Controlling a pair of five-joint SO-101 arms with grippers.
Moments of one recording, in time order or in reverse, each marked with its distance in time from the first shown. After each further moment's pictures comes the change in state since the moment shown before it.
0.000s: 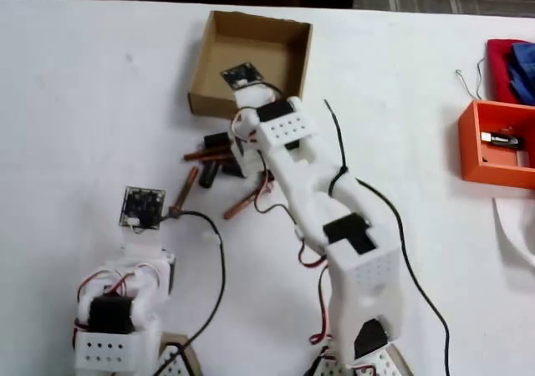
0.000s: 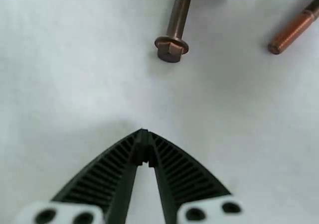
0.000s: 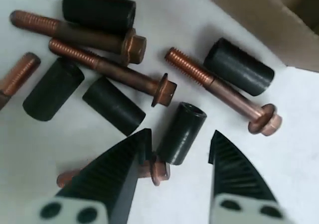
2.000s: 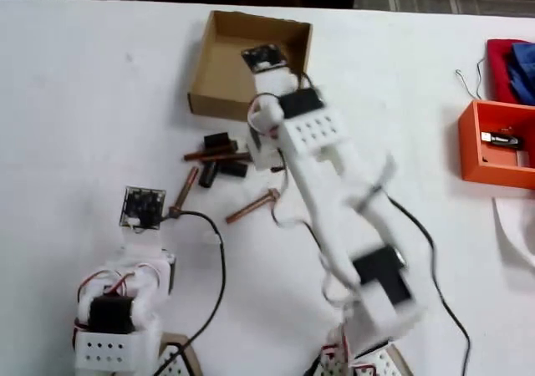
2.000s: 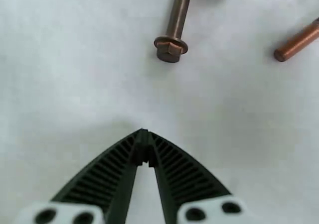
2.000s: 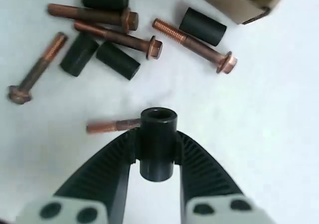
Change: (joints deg) left arm 0.1 0.0 0.0 0.0 0.0; right arm 1.2 -27.8 9.6 12.7 -1.8
